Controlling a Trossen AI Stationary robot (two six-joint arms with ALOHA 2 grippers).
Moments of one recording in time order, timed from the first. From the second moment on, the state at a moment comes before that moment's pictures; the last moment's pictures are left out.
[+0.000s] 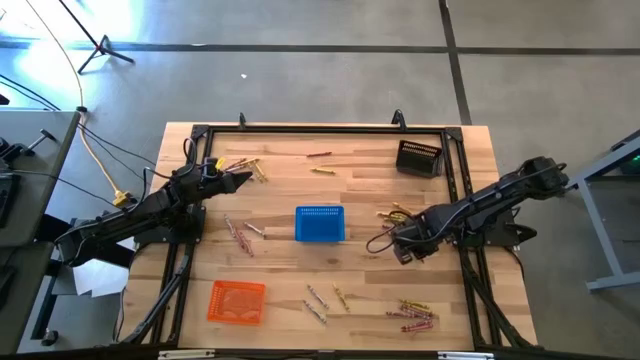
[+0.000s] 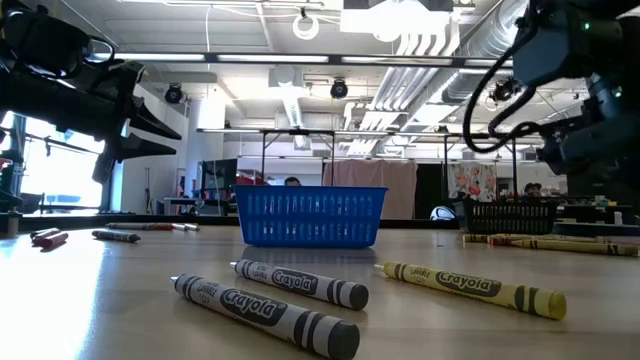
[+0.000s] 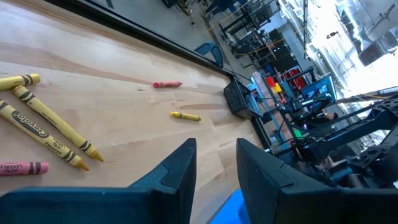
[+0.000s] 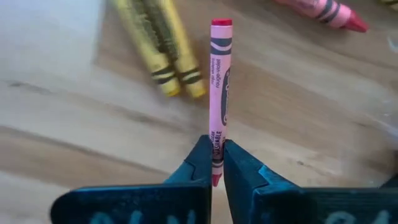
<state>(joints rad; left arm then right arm) 0.55 0.24 0.02 0.01 0.01 -0.93 0.30 1.38 0.64 -0.83 -0.21 1.45</state>
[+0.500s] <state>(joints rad) 0.55 0.24 0.02 0.01 0.01 -0.93 0.17 1.37 0.96 -1.30 0.15 1.24</state>
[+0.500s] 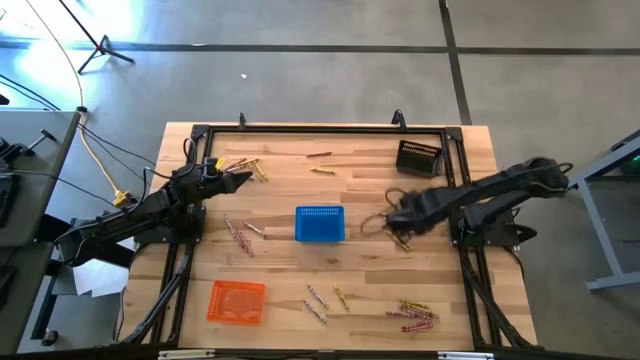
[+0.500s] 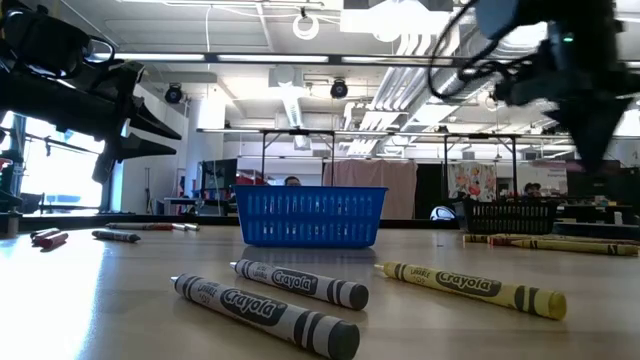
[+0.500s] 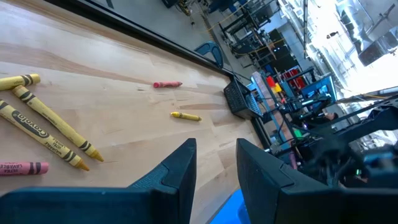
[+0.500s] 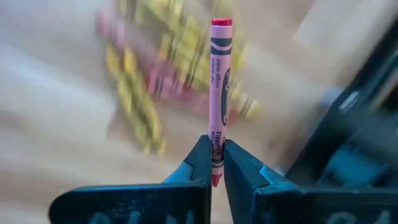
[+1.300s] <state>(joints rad) 0.55 0.24 0.02 0.01 0.01 -0.93 -0.76 1.37 0.88 -0.93 0.33 0.35</state>
